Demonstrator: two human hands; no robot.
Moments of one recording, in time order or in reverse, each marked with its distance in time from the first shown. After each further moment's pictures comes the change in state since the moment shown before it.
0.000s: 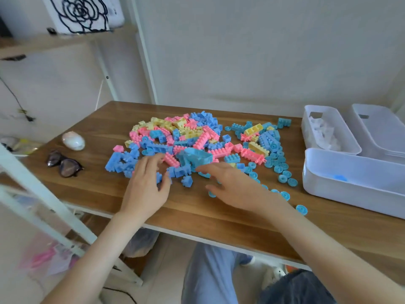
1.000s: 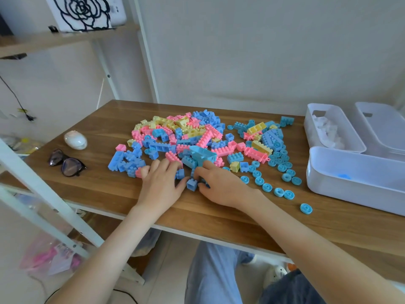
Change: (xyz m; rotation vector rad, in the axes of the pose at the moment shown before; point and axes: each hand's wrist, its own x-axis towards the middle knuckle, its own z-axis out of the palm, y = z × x) left_hand 0.011 -0.005 0.028 0.371 -0.078 0.058; right_hand 0.030 -0.010 0.024 -0.114 -0.092 0.057
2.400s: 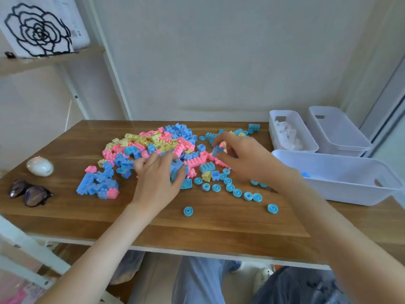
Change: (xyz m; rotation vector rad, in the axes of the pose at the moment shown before) left_hand 0.036 0.062 -0.032 -0.194 0.218 0.147; right_hand -0.065 0.041 -0.104 0.050 0.387 0.109
